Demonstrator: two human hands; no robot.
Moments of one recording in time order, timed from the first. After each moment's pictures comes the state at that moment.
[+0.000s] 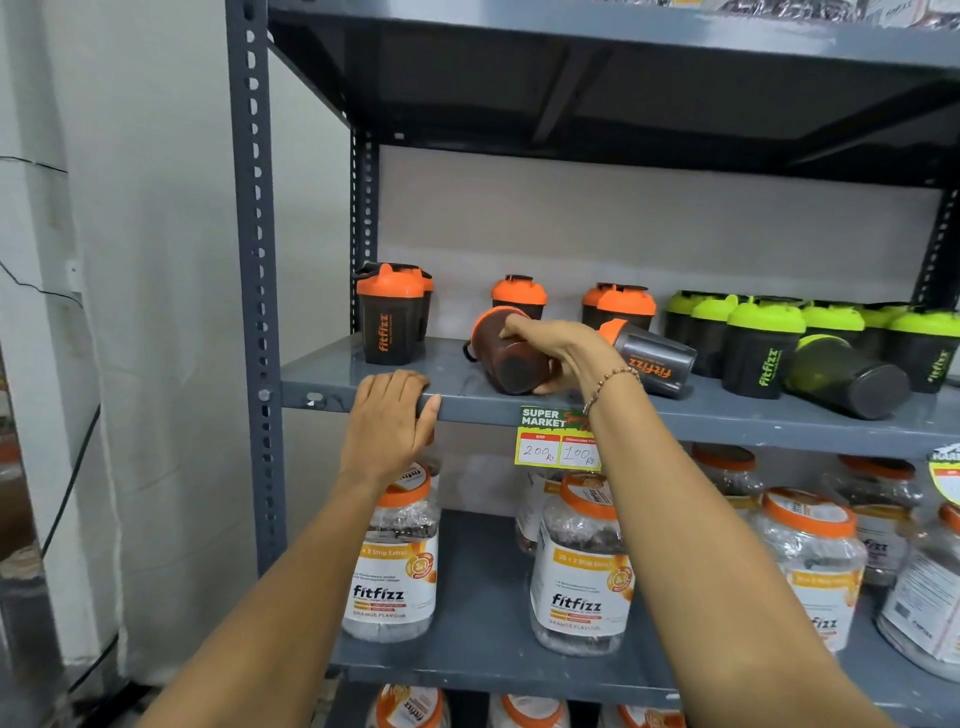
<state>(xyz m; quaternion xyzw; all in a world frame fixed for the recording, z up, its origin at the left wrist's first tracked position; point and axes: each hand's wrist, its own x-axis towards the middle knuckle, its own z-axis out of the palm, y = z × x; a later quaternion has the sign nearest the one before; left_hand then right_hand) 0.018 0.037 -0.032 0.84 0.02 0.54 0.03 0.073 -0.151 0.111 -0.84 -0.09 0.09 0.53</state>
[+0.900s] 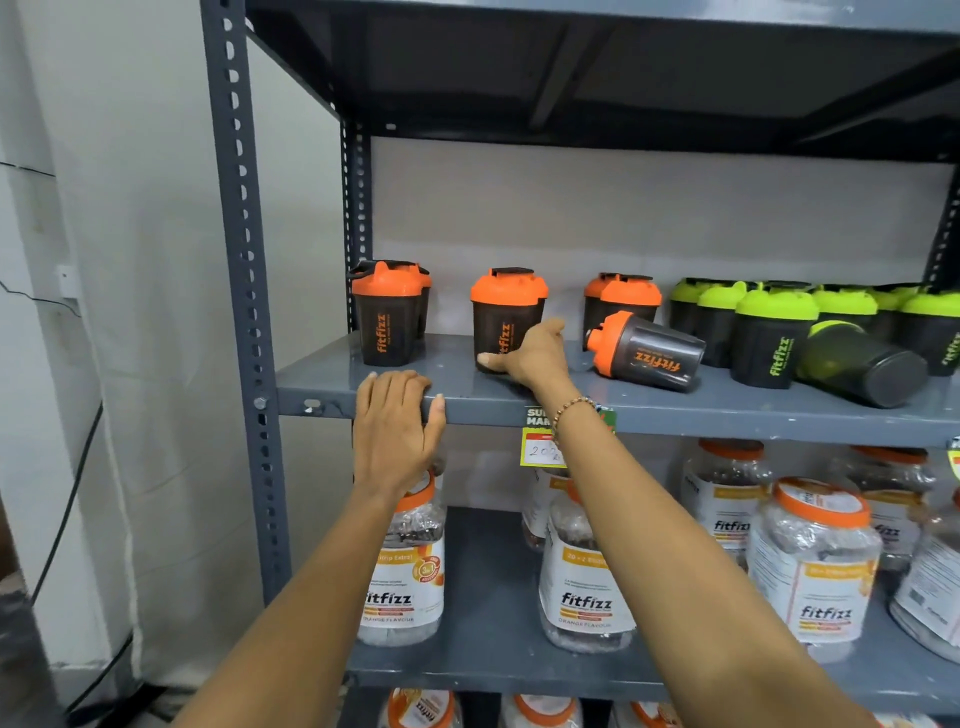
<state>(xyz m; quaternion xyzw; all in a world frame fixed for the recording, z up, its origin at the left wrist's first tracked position) 0.026 0.029 -0.035 0.81 0.04 0.58 0.06 0.097 -0.119 0.074 -0.84 -0.12 -0.14 0.50</state>
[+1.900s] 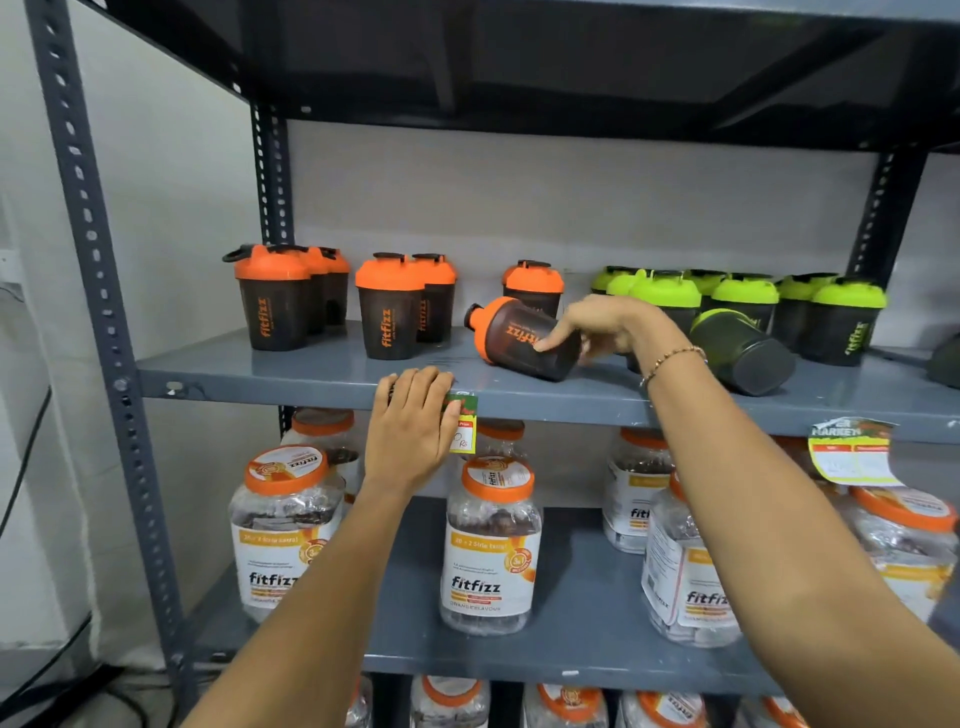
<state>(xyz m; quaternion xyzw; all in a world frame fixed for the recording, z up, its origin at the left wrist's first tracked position) 0.072 -0.124 -0.041 0.83 0.01 0.55 -0.06 0.159 -0.334 0.129 -0.89 -0.19 0.11 0.40</state>
